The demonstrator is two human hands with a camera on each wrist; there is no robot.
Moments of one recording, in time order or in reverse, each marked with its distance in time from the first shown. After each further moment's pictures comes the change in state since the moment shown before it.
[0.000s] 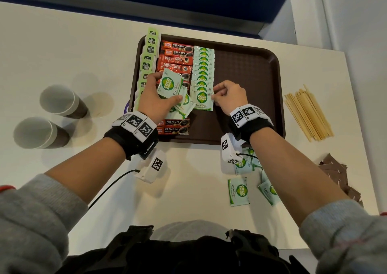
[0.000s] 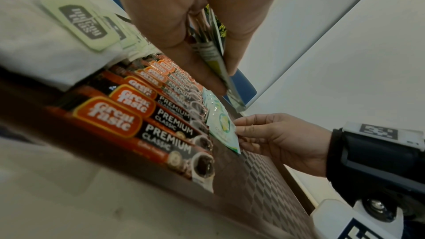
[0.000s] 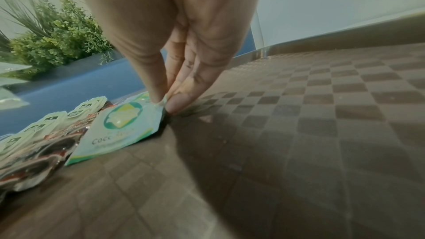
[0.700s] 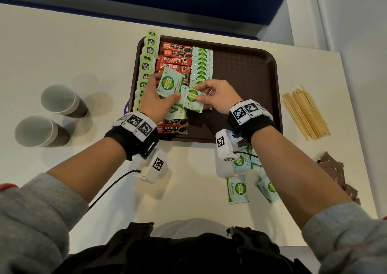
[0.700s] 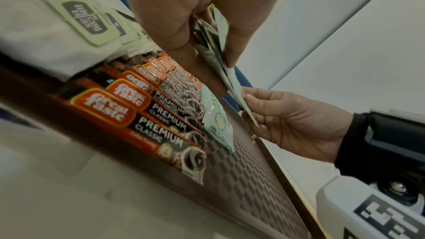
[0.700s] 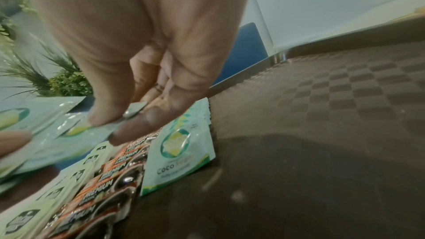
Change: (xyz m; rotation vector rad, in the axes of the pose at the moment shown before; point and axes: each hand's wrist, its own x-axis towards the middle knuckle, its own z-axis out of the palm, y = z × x) left_hand -0.006 0.002 0.003 -0.056 0.008 0.031; right_hand -0.016 -0.033 -0.005 0.210 -0.356 -0.092
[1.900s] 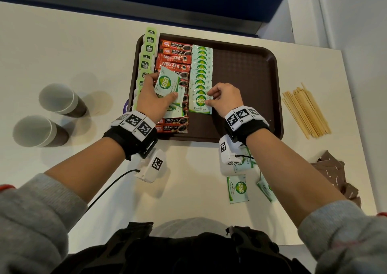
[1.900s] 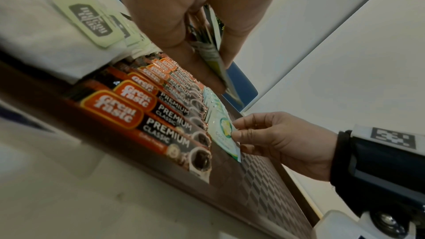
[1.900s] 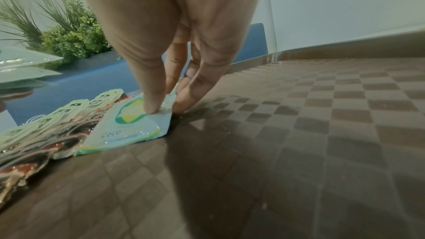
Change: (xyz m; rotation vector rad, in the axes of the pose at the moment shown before) left_hand 0.001 -0.001 -0.003 0.057 0.049 -0.008; right_hand 0.003 0.030 0.001 -0.379 0.324 0.028
